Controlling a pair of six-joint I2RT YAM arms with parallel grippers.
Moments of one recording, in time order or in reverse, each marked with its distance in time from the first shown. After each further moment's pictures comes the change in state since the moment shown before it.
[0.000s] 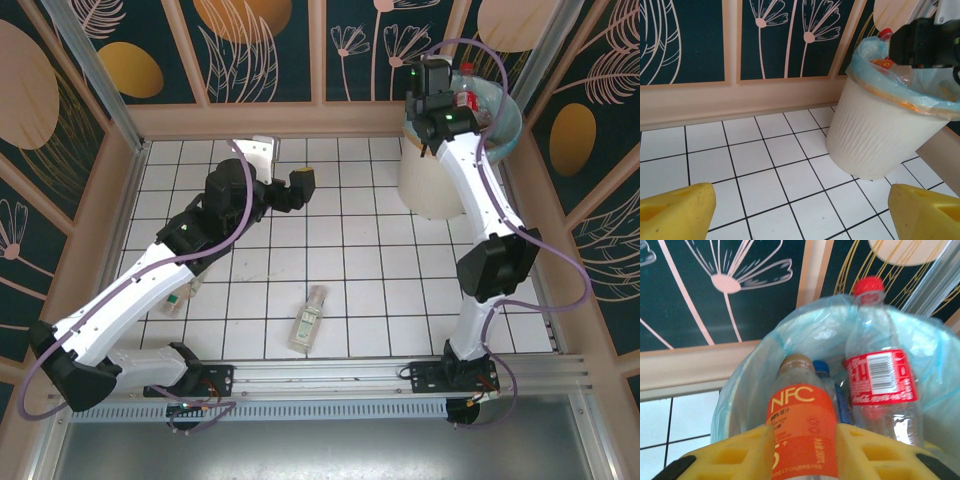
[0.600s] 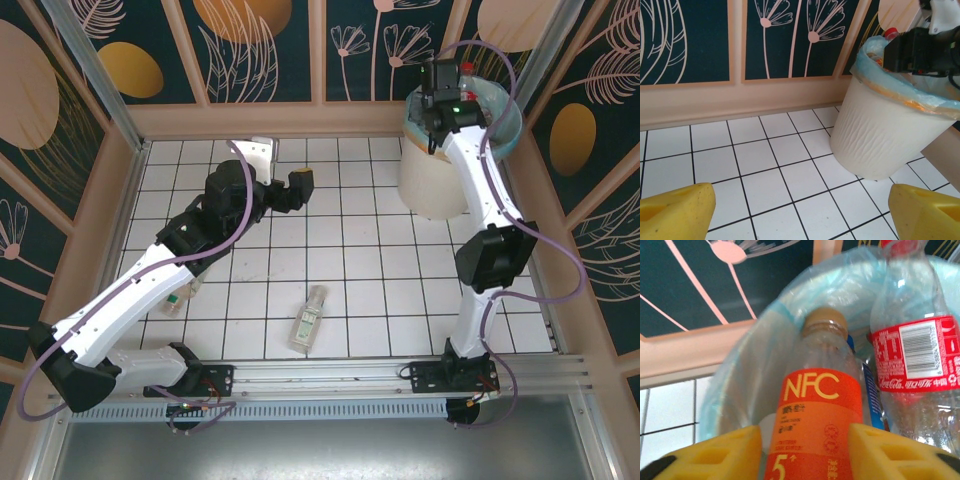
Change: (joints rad) left arm 0.000 -0.006 -0.009 -0.001 -0.026 0.008; right arm -0.059 0.063 0.103 -0.111 -0.174 0.096
